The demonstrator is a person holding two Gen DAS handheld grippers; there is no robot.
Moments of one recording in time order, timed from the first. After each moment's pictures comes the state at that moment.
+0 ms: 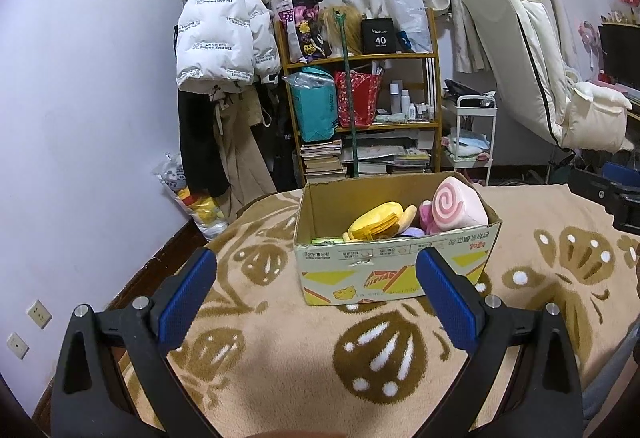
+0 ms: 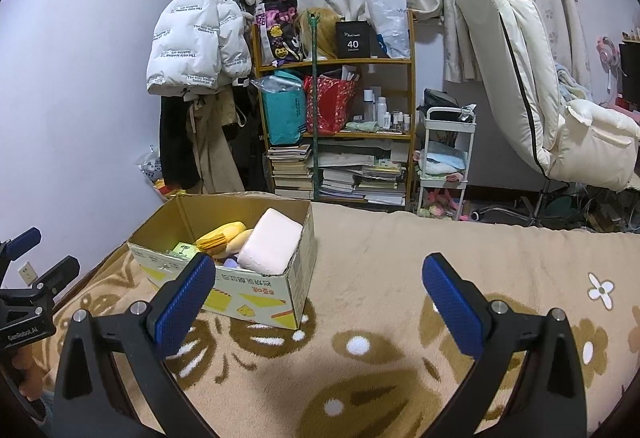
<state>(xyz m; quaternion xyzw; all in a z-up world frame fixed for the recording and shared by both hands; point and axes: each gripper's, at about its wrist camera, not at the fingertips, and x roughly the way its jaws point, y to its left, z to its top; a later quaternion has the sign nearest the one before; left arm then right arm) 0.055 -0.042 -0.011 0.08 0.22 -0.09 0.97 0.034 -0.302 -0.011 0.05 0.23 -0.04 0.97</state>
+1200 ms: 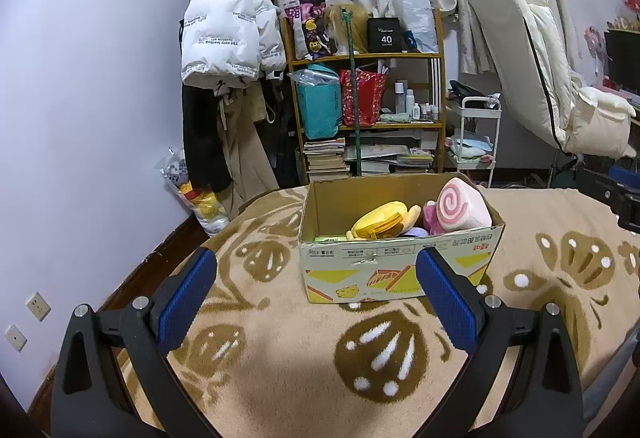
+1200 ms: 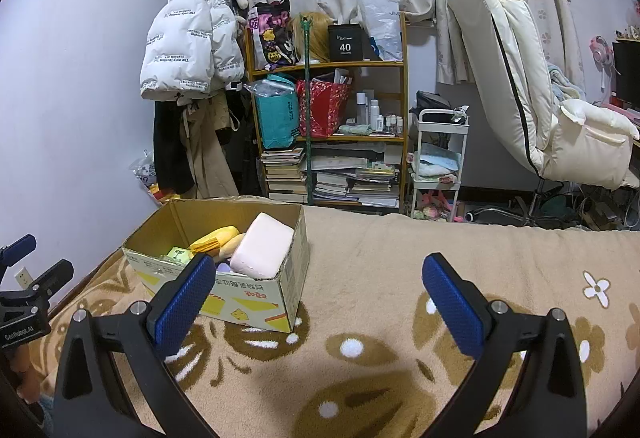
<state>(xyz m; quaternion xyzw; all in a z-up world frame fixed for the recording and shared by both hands) 0.054 -0.038 -0.009 0.07 0.22 -0.08 0.97 0.035 -0.309 -0.009 0.05 0.23 -0.04 0.97</state>
